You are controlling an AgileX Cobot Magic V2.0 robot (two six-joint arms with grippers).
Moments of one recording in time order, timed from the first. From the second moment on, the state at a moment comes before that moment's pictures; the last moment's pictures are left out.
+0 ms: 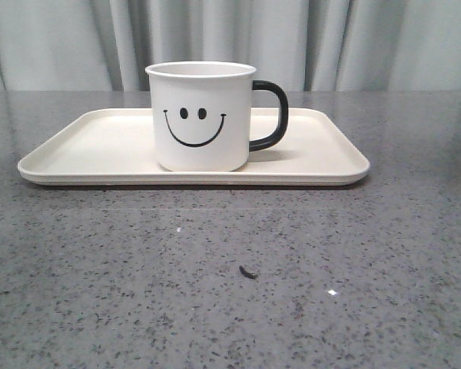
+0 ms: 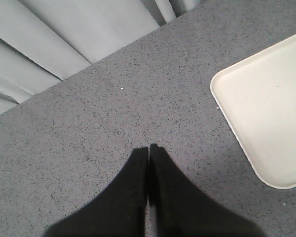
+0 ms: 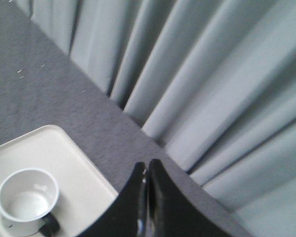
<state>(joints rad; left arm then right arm) -0.48 1.12 -1.56 0.44 1.24 -0.03 0.24 1.31 -2.11 0.33 1.19 -0.55</state>
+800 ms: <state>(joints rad) -0.48 1.01 -1.55 0.38 1.16 -0.05 0.11 0.52 -1.15 -0.14 0.62 0.08</state>
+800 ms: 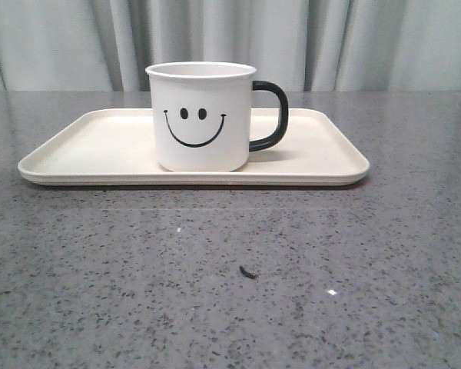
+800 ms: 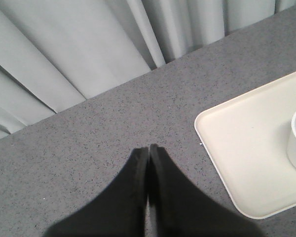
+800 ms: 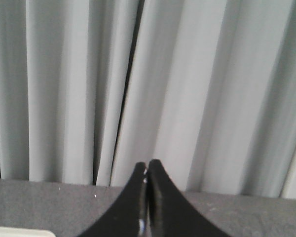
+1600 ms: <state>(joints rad) -0.48 0.91 -1.43 0.35 1.07 -0.06 0.11 0.32 -0.88 -0.16 0.83 0.13</state>
